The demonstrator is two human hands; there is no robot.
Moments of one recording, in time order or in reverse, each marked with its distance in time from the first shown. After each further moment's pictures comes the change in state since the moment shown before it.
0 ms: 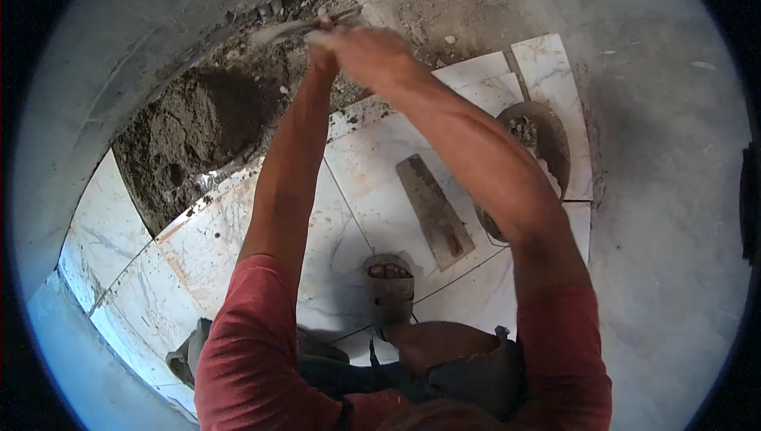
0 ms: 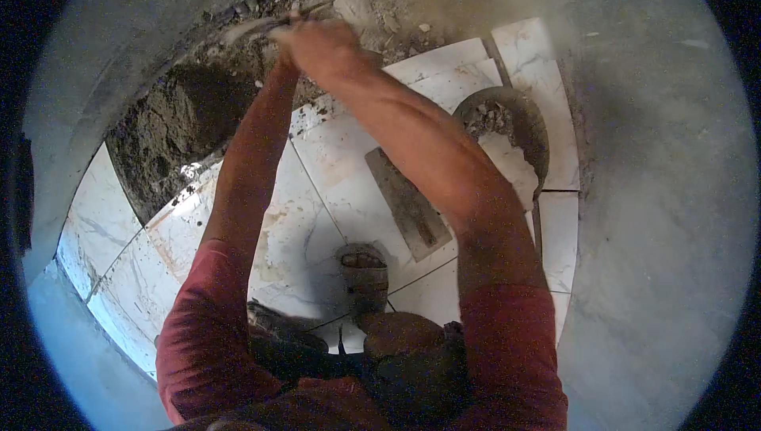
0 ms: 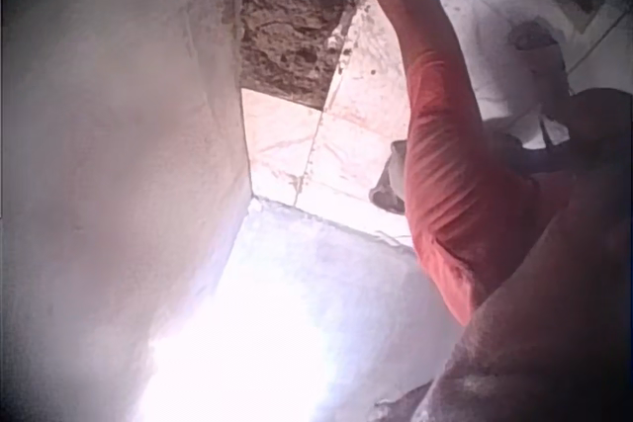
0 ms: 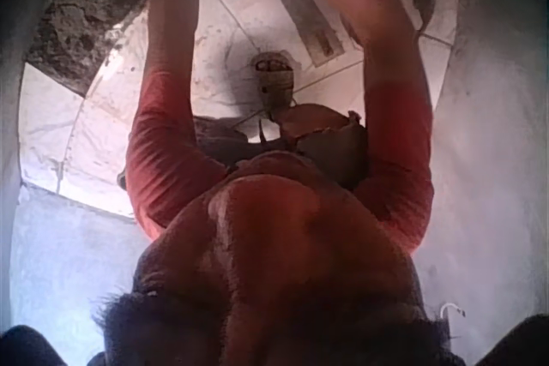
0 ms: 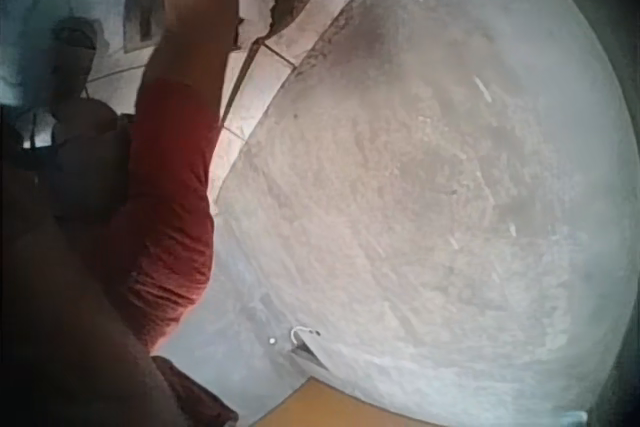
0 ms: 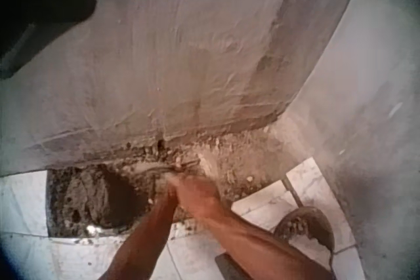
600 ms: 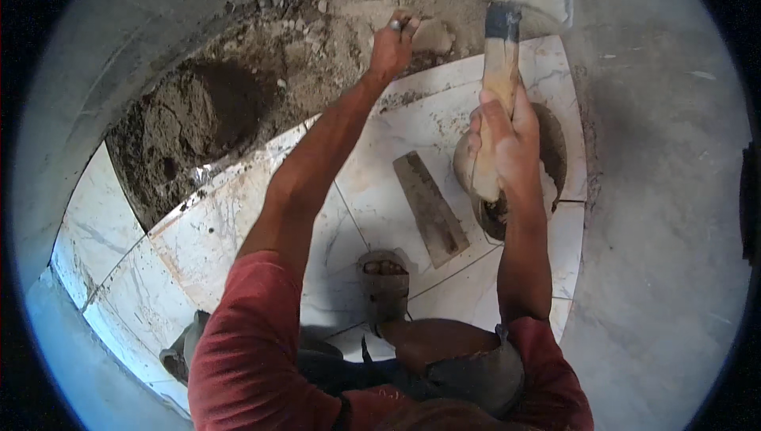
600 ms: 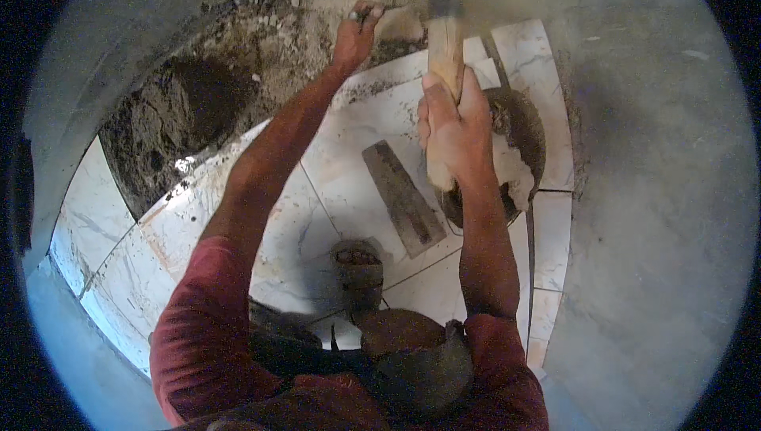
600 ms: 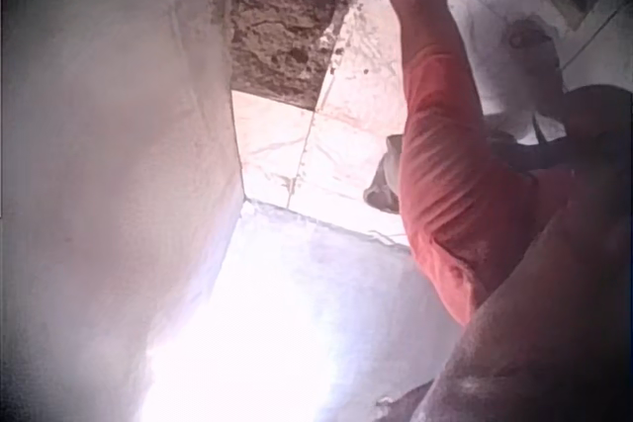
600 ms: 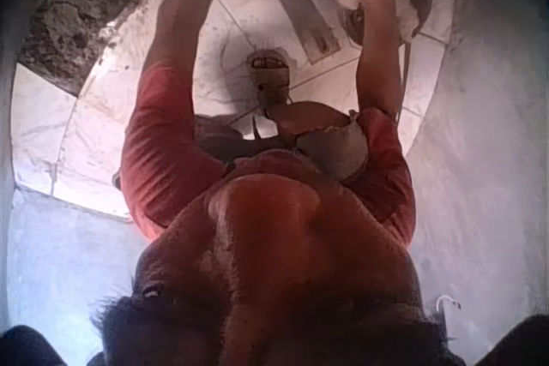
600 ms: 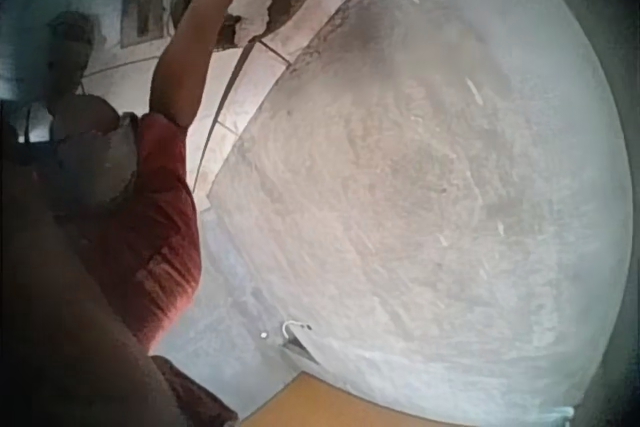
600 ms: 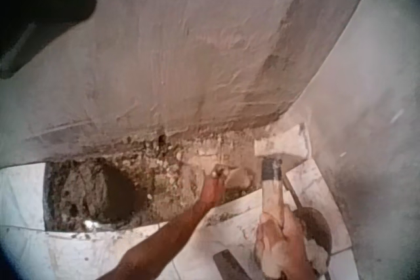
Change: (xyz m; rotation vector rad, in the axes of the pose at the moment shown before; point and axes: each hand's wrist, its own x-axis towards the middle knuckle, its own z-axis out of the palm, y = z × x) left_hand -0.032 0.014 0.120 0.772 -0.017 0.277; right_hand -0.167 0.020 -0.046 1.159 0.387 0.752
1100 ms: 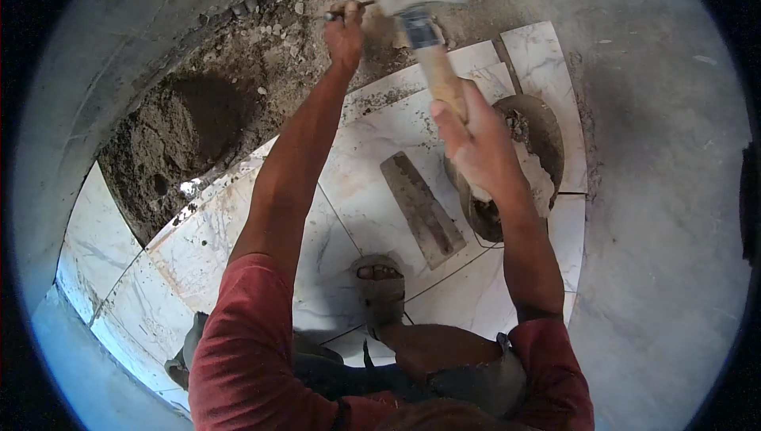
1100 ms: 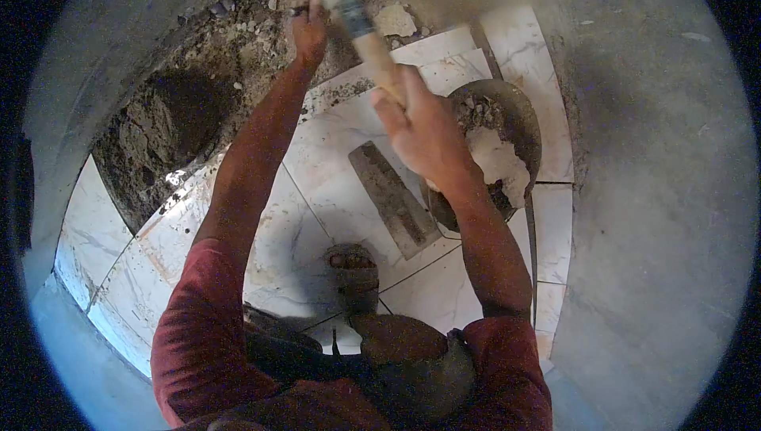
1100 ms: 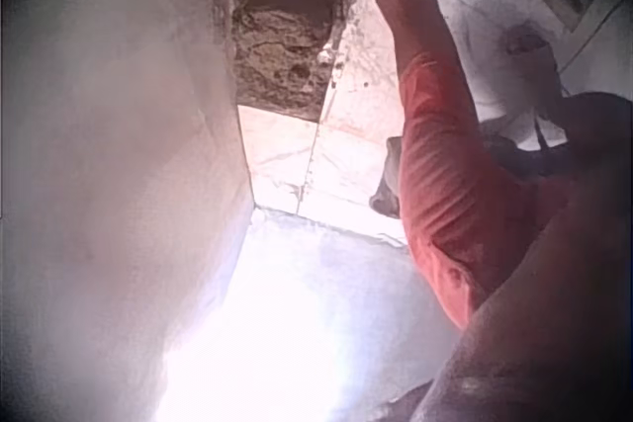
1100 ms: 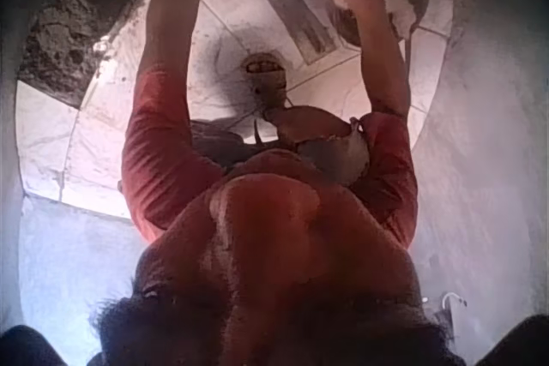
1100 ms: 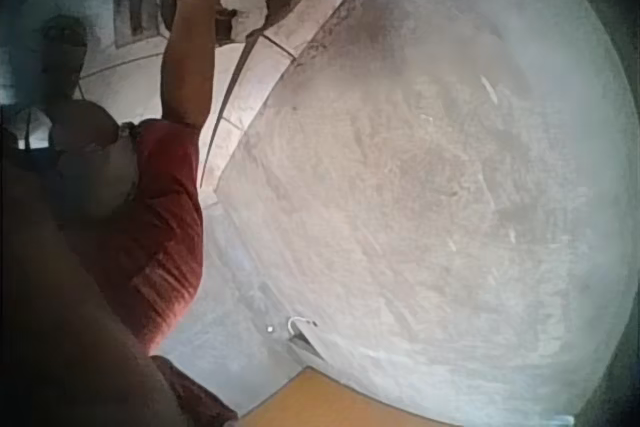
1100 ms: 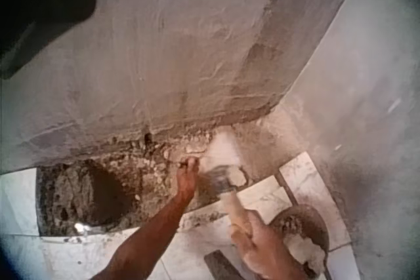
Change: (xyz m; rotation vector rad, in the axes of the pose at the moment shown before) left_hand 0.026 -0.077 0.000 -0.184 0.171 -0.161; right_hand 0.011 0.014 -0.001 -0.607 -0.103 -0.223
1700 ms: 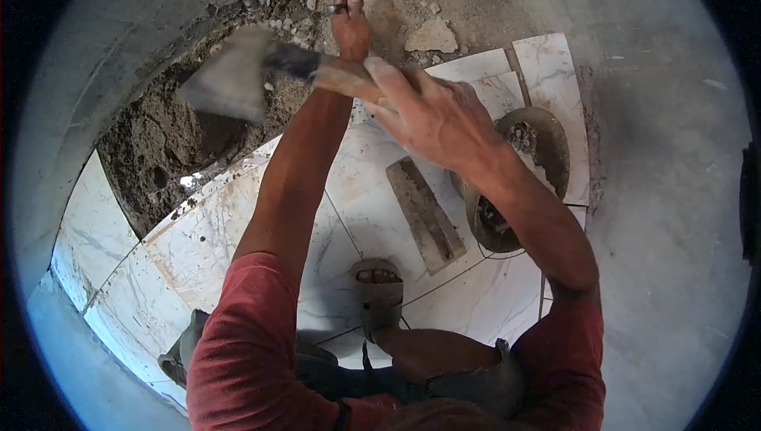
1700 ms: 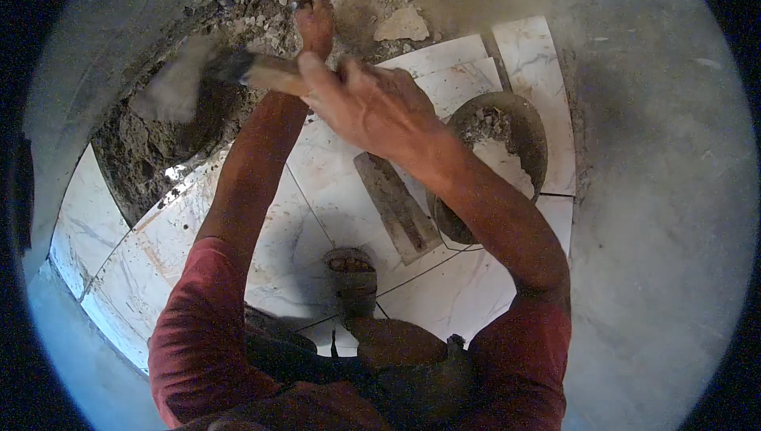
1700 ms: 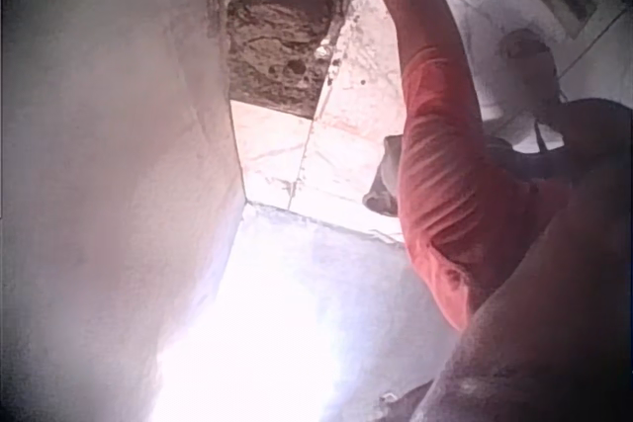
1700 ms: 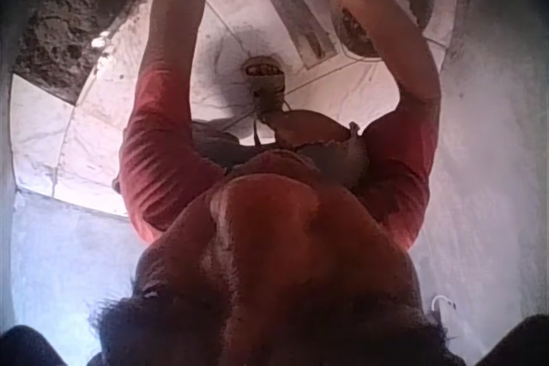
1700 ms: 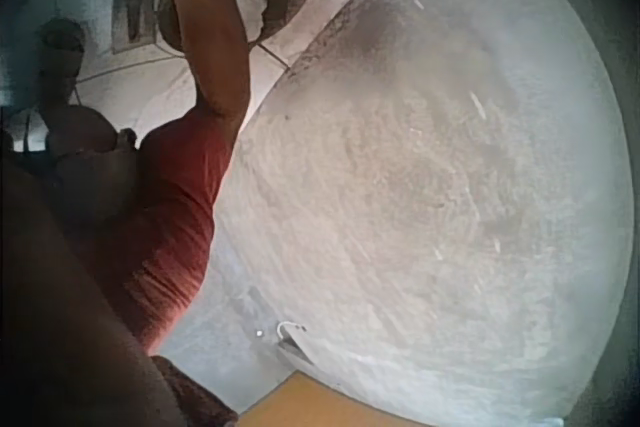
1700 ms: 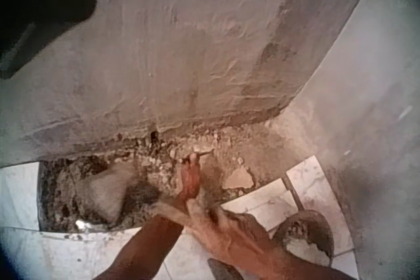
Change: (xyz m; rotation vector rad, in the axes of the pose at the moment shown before) left_hand 0.012 0.008 -0.001 0.132 0.209 -0.049; right_hand 0.047 -0.015 0.031 -0.441 -0.044 -0.753
